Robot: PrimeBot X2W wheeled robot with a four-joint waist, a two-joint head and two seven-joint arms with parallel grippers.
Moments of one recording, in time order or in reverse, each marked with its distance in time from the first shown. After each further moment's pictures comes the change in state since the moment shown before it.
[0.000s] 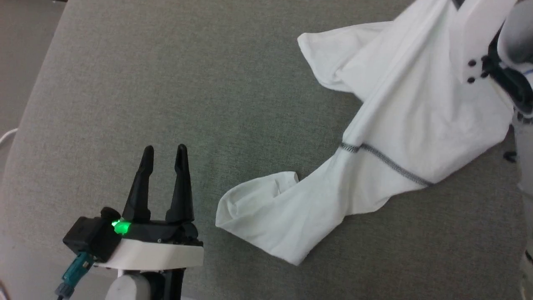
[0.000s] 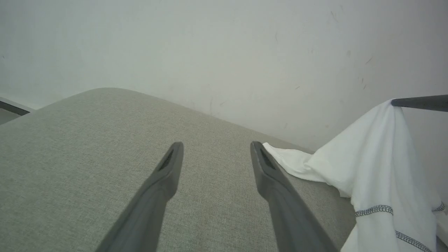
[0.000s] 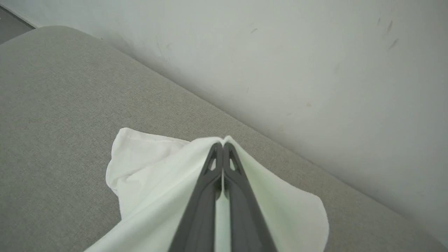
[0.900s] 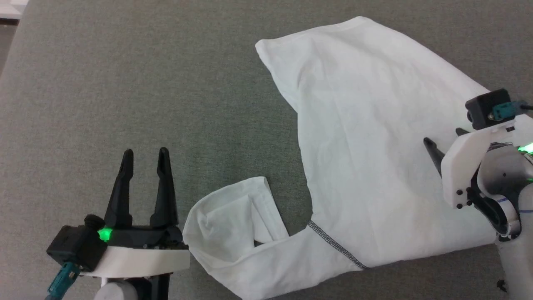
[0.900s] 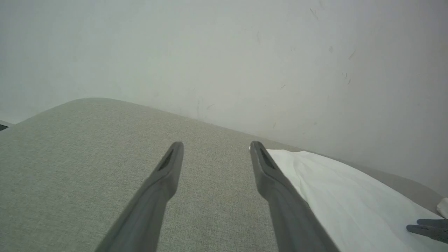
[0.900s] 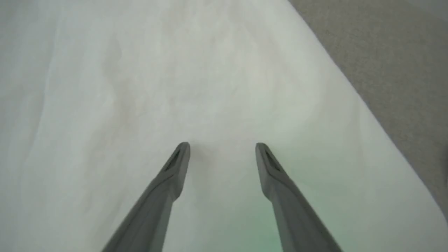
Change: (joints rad) left arm 0.030 0.000 0.058 -0.042 0.058 0.004 0.000; right arm 0.489 -0.027 -0.081 -0.063 0.029 0.001 -0.168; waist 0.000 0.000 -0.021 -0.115
